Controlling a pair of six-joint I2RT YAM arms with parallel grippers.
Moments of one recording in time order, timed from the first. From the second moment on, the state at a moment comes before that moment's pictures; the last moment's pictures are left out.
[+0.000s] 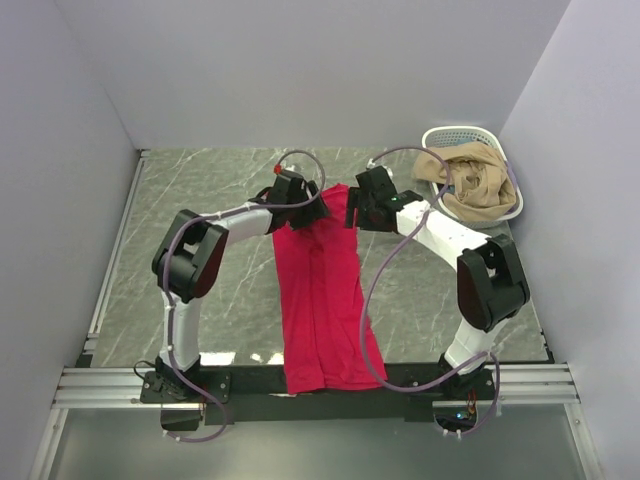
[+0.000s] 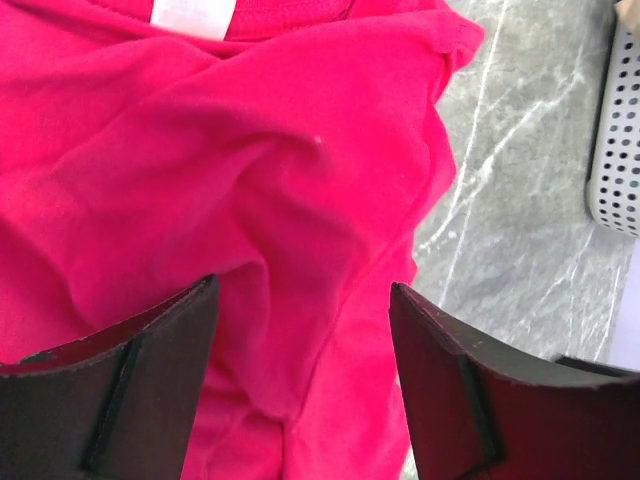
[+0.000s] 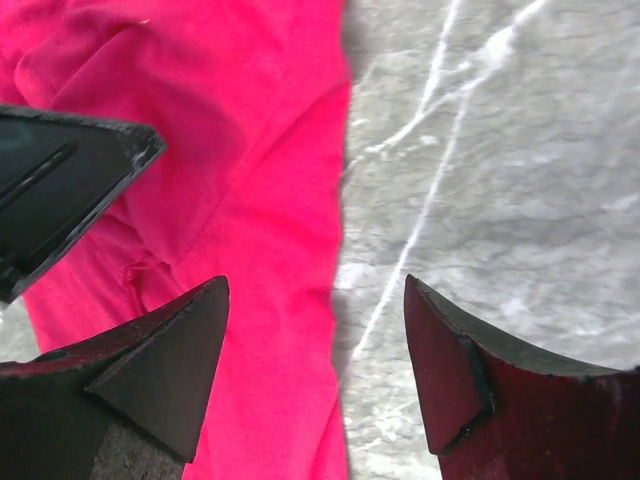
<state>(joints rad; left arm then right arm) -0.53 2.03 1.37 -0.01 0.09 -0.82 0.49 1.73 1.29 -0.46 0.17 0.49</state>
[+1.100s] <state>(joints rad) -0.39 2.43 2.00 -0.27 0.20 -0.60 0.47 1.67 1.28 -0.53 0.18 0.44</state>
